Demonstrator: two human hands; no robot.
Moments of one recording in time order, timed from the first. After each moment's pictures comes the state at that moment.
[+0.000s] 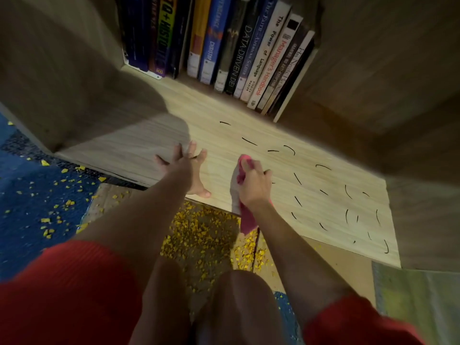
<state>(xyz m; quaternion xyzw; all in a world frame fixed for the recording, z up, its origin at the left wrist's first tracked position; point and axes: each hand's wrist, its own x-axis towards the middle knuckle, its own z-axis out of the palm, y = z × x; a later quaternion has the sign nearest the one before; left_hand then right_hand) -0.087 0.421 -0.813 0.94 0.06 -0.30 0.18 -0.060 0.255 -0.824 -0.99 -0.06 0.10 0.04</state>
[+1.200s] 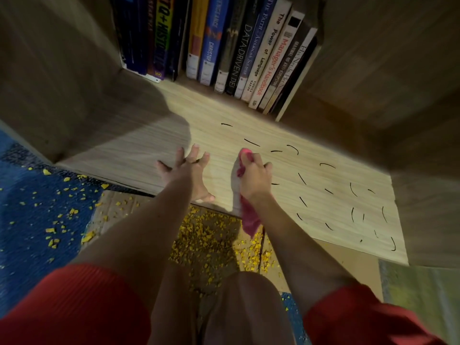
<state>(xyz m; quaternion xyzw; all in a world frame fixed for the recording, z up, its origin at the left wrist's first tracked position) -0.088 0.422 -0.818 0.94 0.07 -0.28 0.19 -0.042 0.268 -0.828 -0.99 -0.07 0.08 0.00</state>
